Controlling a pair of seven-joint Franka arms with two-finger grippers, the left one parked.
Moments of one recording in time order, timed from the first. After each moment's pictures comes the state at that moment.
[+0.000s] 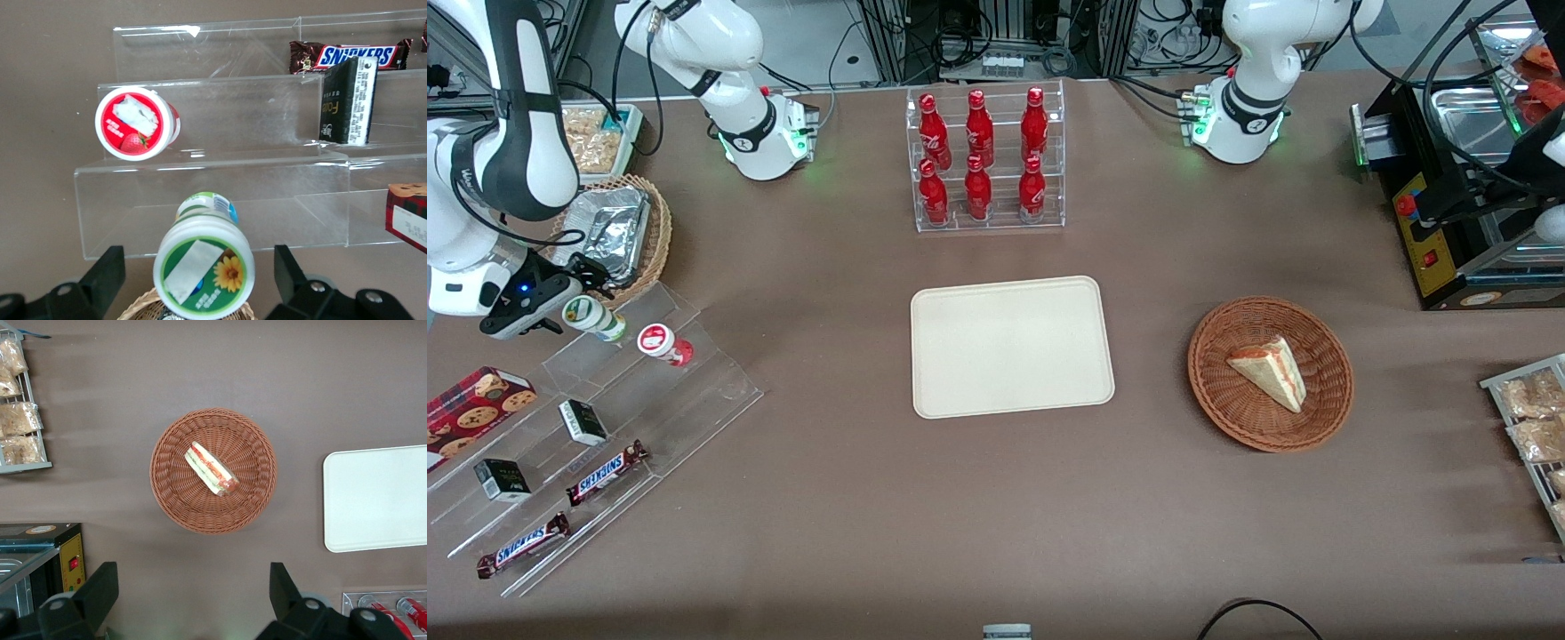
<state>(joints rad) -0.27 -0.10 -0.07 -2.33 -0.01 2.27 -1.00</state>
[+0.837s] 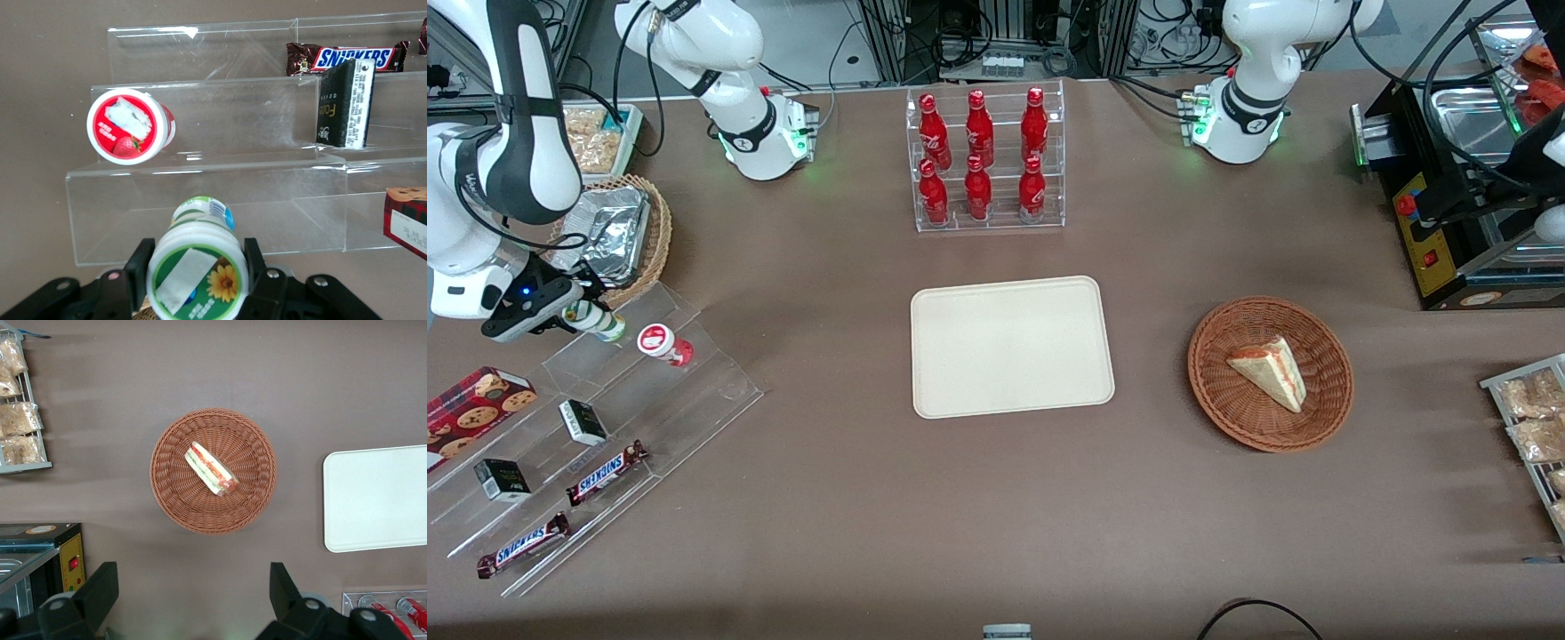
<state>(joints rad) -0.27 -0.09 -0.07 -2.33 -0.01 2.29 -1.01</state>
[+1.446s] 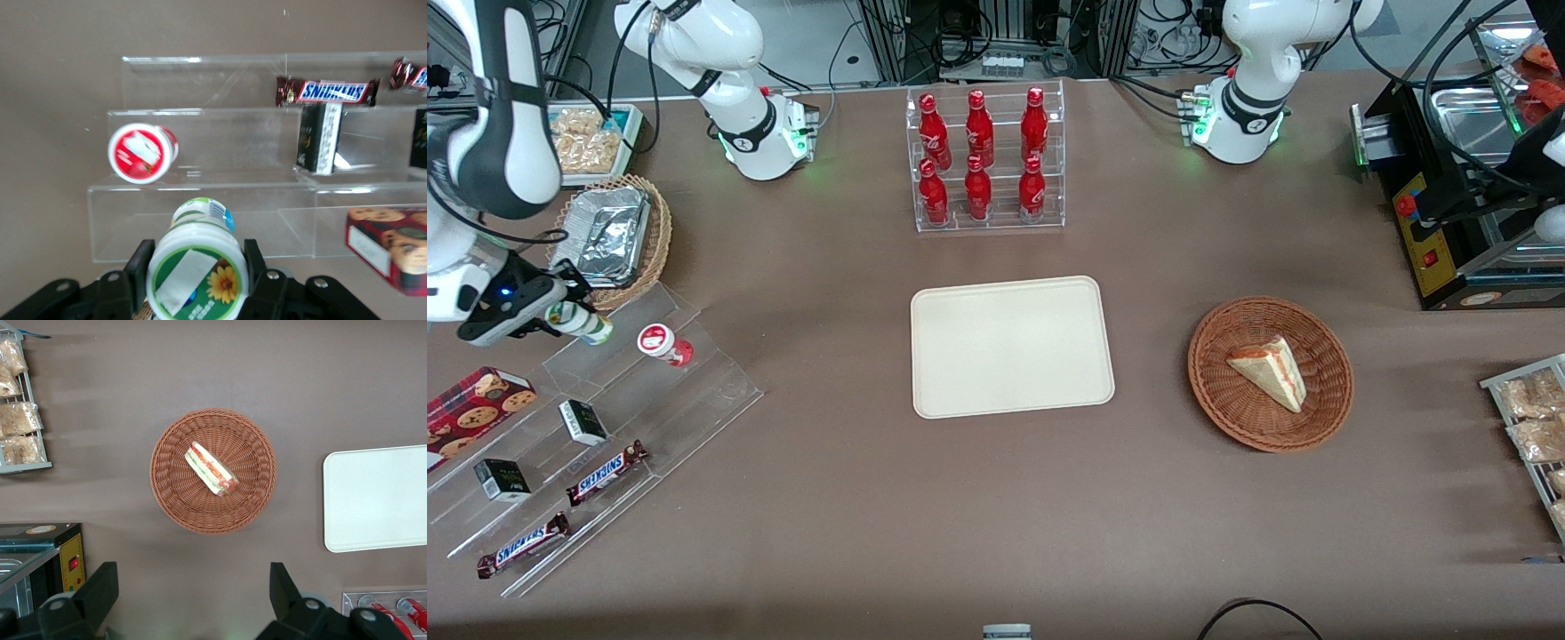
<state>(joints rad) -0.24 -0.10 -0.05 -2.17 -0.01 2.11 -1.00</state>
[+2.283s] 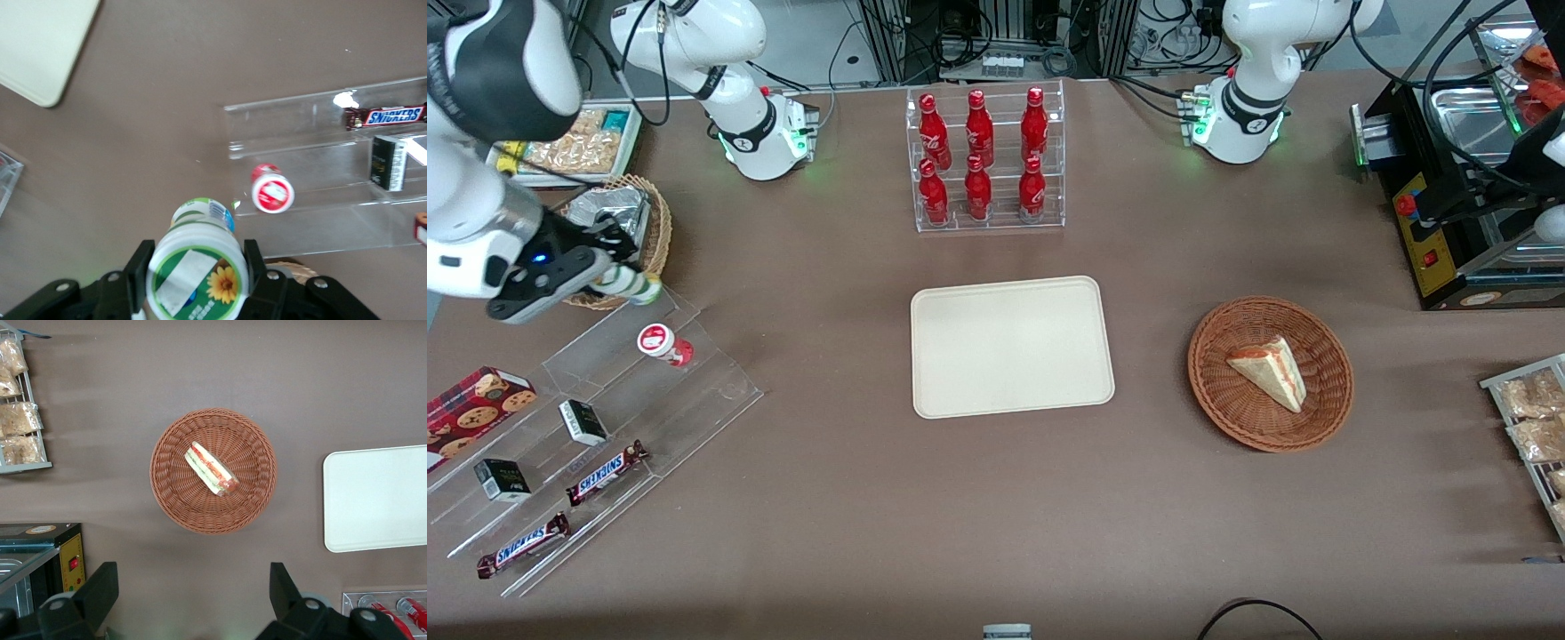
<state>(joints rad) 0.11 -0.12 -0.05 -1.87 -0.01 1.65 -0.49</state>
